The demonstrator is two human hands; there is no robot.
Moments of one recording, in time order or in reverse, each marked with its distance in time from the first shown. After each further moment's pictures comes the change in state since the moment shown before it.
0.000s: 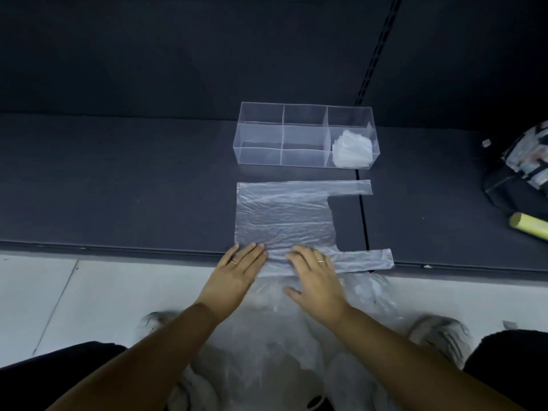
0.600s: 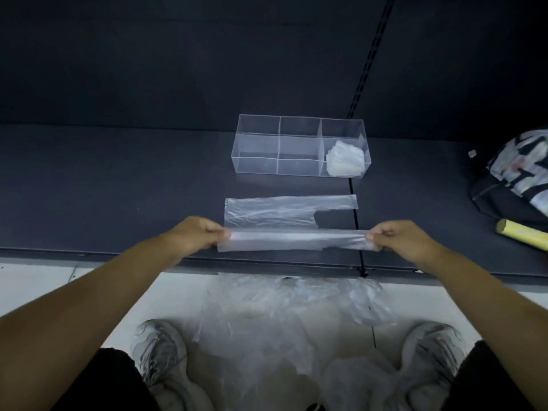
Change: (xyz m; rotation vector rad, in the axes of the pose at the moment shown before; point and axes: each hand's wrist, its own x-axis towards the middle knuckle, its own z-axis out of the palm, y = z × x) left_hand 0.043 -0.086 -0.069 -1.160 -0.304 -0.893; right_hand 0.013 0.136 -0.120 0.769 -0.135 0.576
